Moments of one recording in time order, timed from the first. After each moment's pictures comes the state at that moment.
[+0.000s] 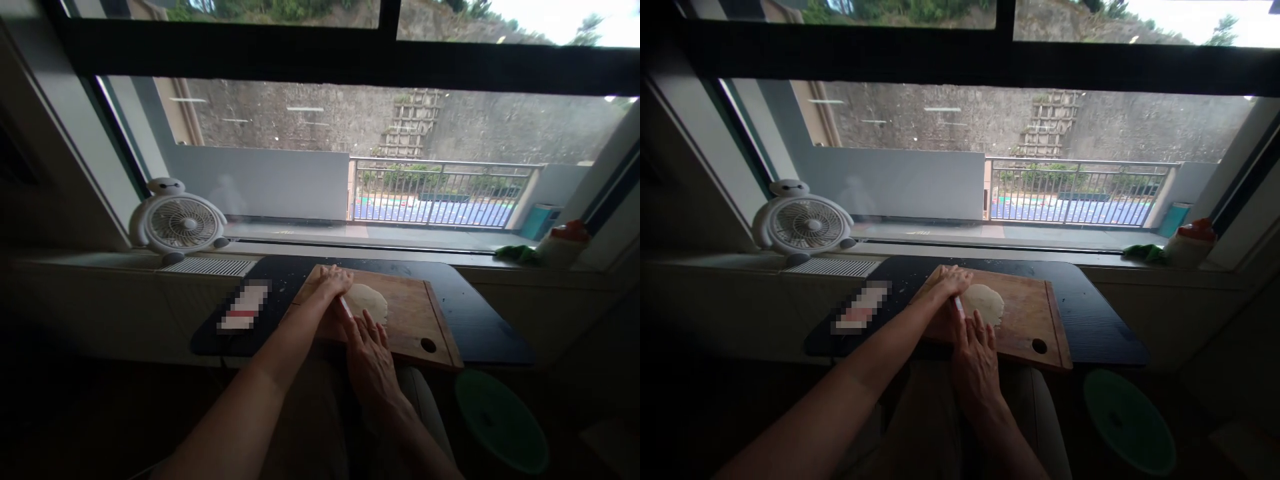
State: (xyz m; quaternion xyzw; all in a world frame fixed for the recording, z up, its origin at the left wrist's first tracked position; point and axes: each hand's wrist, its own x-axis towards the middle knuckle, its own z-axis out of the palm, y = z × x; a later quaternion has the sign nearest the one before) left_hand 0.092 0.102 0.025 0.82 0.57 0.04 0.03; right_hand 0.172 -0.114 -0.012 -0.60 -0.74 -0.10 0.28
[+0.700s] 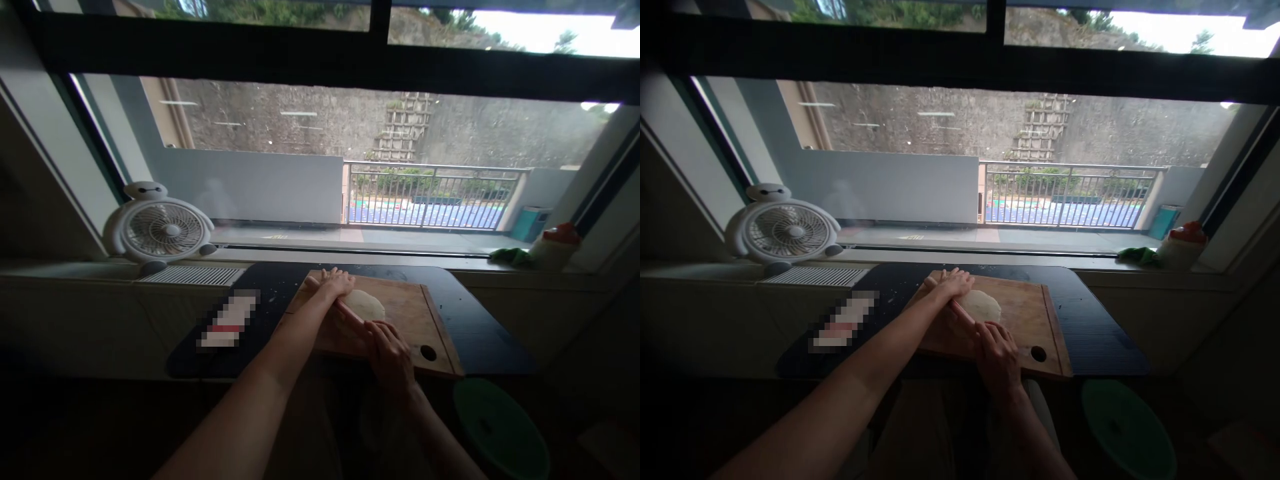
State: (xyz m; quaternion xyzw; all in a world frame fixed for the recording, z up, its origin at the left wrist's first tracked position) left_hand 0.116 0.125 0.031 0.82 0.56 0.06 0.04; right_hand 0.232 -0.074 -0.029 -0.53 -0.72 -0.09 0.43
